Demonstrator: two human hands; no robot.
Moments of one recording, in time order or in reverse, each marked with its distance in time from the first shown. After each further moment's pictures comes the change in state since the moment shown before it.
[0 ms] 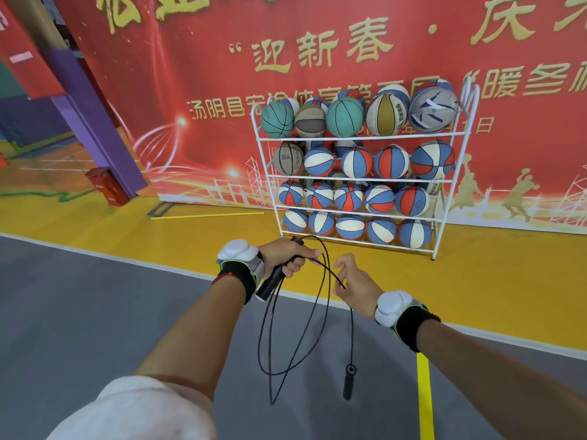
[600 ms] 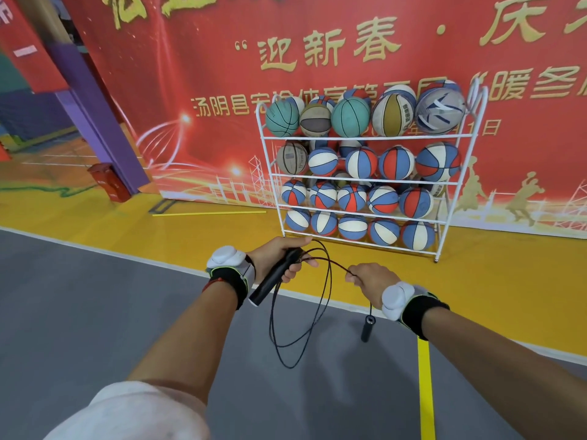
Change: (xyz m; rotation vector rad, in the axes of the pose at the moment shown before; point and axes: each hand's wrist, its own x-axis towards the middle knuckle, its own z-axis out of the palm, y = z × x) left_hand -0.008 -0.020 -0.028 -0.150 -0.146 0.000; right_hand 0.032 0.016 -0.017 -0.356 -0.154 0.127
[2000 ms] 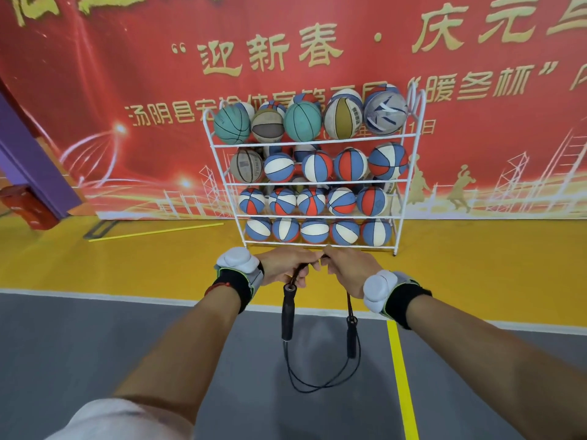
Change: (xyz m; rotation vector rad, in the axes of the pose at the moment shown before) left_hand 0.079 0.031 0.022 0.287 -0.063 0.103; right_hand 0.013 -0.010 -0.037 -0.116 0.229 -0.074
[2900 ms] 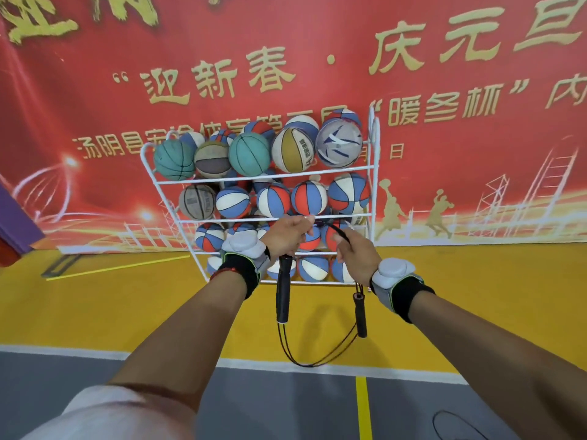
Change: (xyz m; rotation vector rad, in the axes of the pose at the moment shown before) left_hand 0.313 0.246 0.060 0.081 0.332 0.315; right_hand 0.127 0.346 -0.124 0.682 0.336 0.204
